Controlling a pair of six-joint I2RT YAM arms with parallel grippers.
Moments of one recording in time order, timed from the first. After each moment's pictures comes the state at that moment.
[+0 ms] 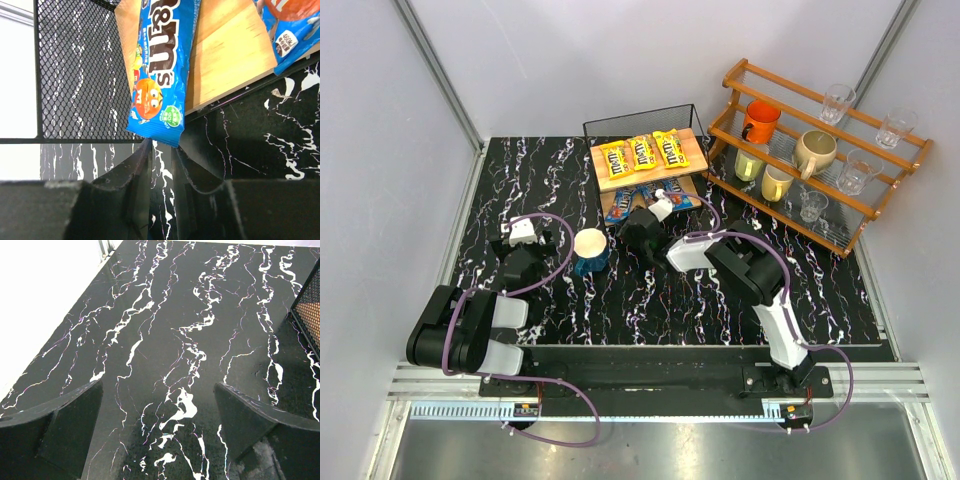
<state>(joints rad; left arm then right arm) -0.13 1.40 0.16 1.15 -0.38 0.03 0.81 2.17 1.22 0.51 0.35 1.06</state>
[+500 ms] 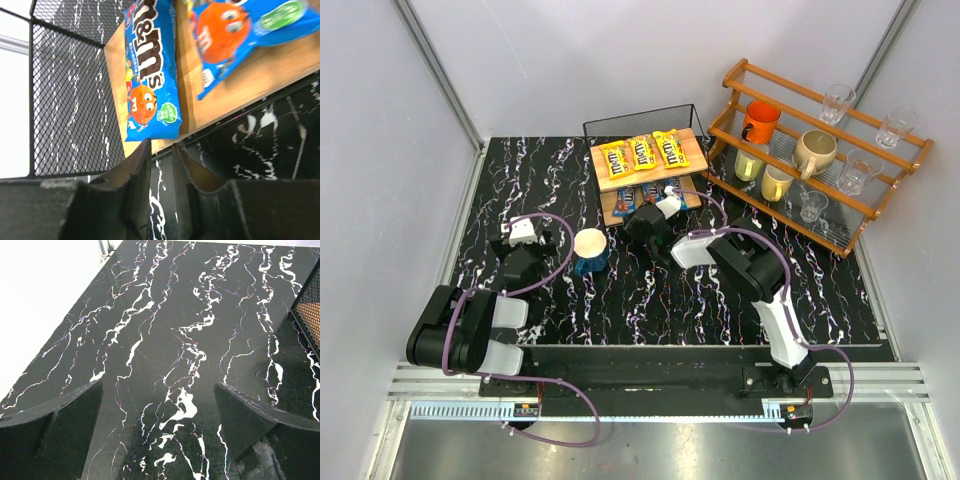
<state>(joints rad) -0.13 1.40 0.16 1.15 -0.38 0.03 0.77 2.19 1.23 0.54 0.39 1.06</state>
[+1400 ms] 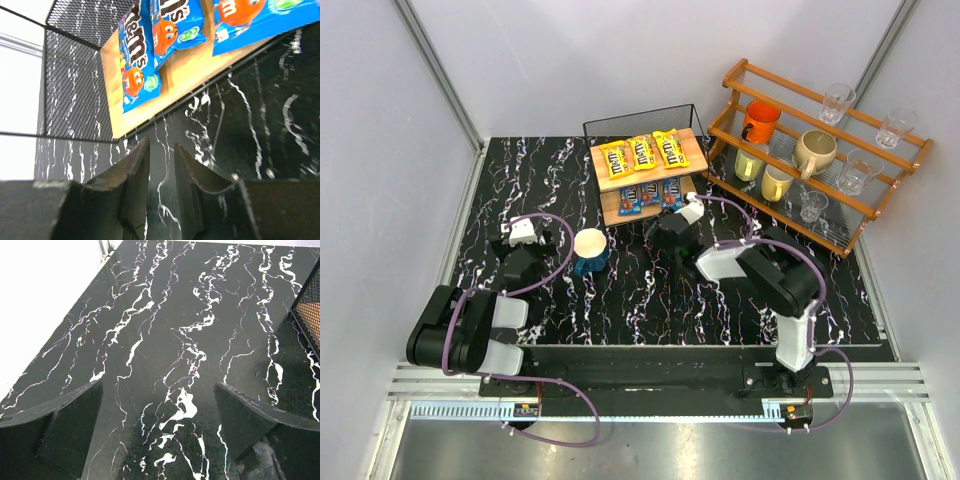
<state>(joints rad) -0.13 1.40 0.16 1.15 -0.38 0.03 0.74 1.99 0.96 0.63 0.39 1.00</state>
